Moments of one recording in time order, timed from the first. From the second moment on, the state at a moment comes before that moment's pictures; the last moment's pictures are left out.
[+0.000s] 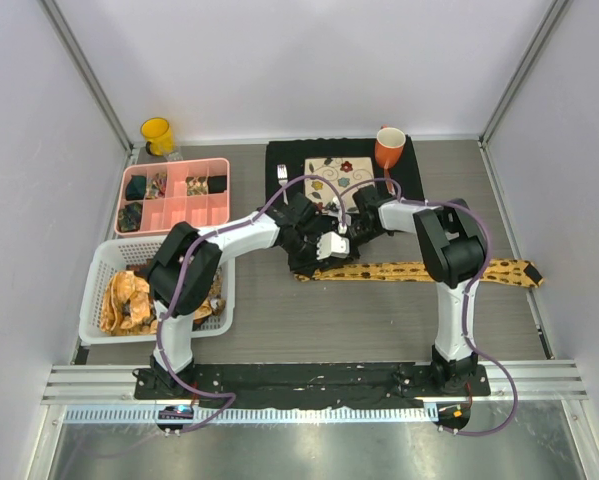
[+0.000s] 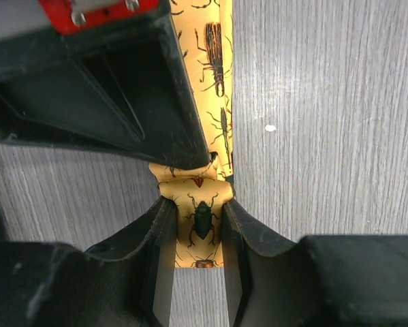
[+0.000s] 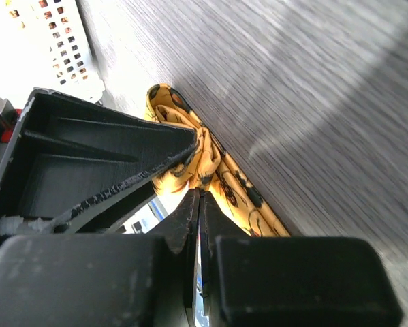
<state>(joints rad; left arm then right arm) -0.71 1.97 1.36 -0.58 0.48 0.80 0.36 2.08 1.26 -0.49 -0.94 0.25</state>
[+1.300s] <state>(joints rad) -0.72 1.97 1.36 -0.59 0.47 0.83 0.36 1.99 1.15 -0.31 -0.99 0.43</state>
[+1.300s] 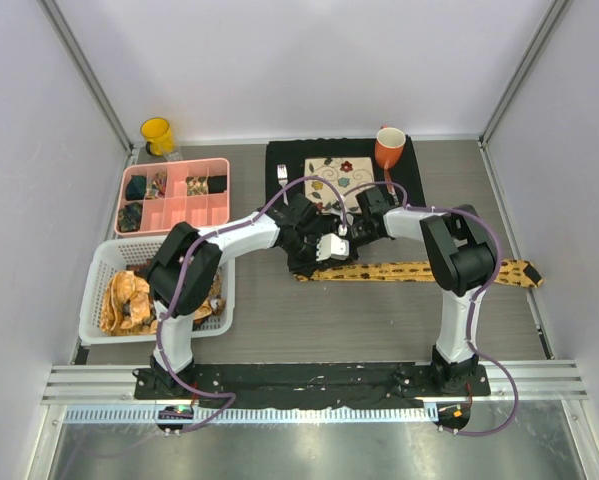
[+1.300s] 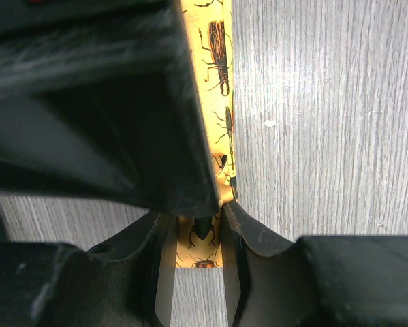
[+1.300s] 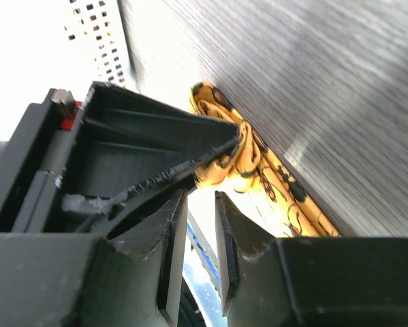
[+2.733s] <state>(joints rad) -0.72 1.96 1.34 -0.61 0.46 0.85 0.39 2.04 1.09 -0.18 -1.00 0.50</state>
